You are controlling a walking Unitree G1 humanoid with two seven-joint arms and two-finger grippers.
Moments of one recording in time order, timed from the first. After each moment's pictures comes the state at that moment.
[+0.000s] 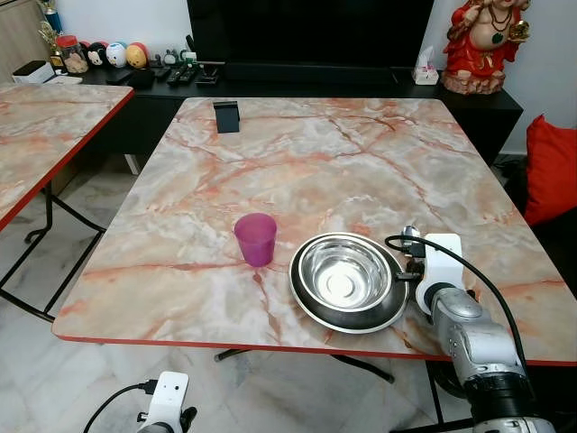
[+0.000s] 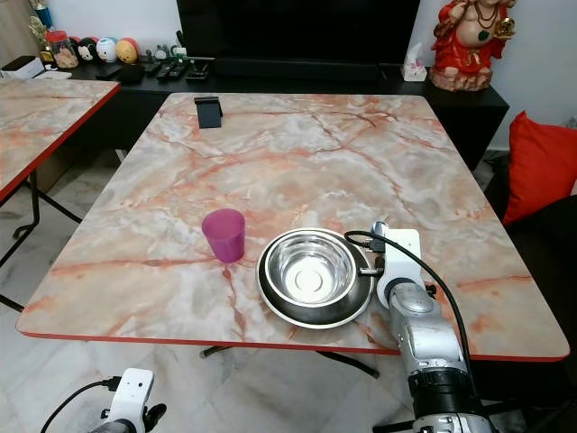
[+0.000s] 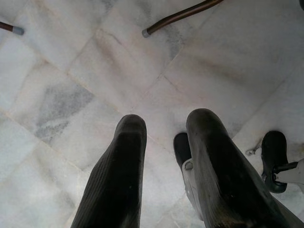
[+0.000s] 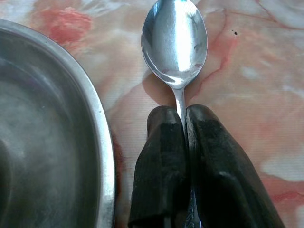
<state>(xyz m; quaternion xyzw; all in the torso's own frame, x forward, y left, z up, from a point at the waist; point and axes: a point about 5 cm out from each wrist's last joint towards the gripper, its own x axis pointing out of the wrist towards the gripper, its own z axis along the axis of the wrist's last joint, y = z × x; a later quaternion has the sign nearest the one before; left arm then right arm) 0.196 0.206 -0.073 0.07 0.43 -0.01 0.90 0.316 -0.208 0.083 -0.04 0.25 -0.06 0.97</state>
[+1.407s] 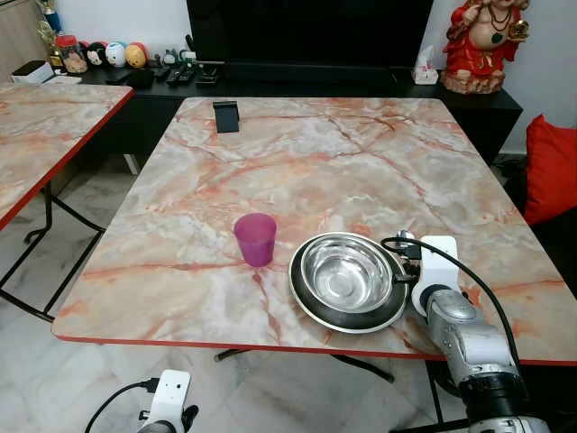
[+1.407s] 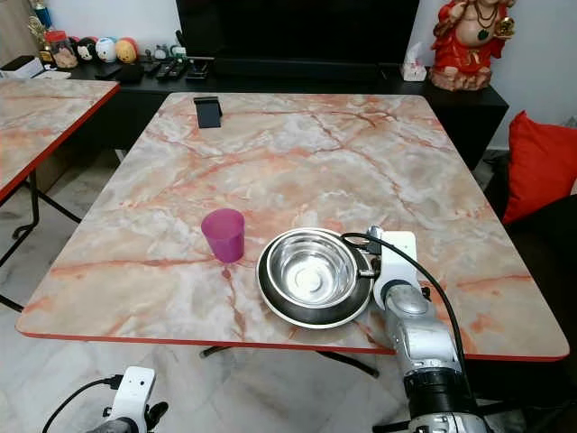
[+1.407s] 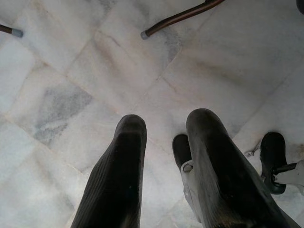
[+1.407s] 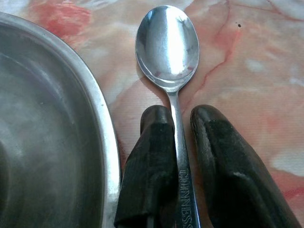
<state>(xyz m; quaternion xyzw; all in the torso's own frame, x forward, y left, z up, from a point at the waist) 0.198 0.203 -0.073 0.07 0.43 -0.01 0.90 0.317 -0.205 0.078 -0.04 0.25 -0.07 0.96</state>
